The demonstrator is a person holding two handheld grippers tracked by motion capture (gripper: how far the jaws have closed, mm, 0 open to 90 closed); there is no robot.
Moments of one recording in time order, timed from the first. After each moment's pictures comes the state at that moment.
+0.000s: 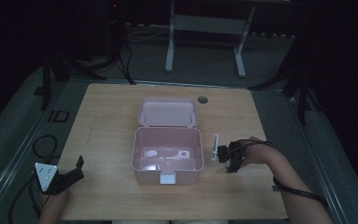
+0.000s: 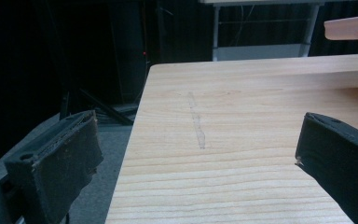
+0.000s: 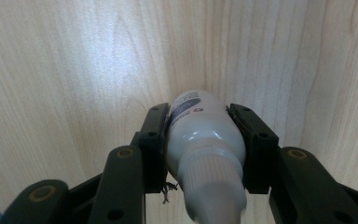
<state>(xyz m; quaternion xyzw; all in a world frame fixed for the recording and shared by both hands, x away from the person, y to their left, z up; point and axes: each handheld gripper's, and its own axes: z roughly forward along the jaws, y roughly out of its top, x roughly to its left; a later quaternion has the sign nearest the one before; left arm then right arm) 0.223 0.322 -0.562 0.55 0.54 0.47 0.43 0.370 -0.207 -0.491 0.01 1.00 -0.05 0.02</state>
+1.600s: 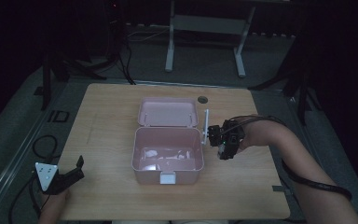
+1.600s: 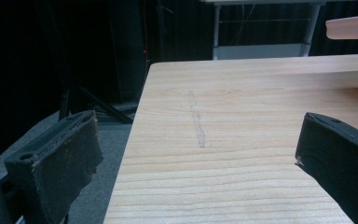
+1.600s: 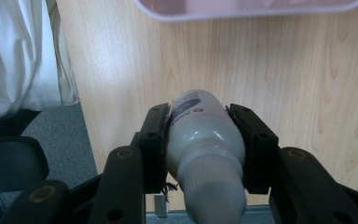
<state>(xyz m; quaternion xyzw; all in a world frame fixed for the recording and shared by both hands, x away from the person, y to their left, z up) 0.224 0.322 -0.563 0.55 0.54 0.46 0.44 0.342 -0.148 -0.347 0.00 1.00 -0.04 0.02</state>
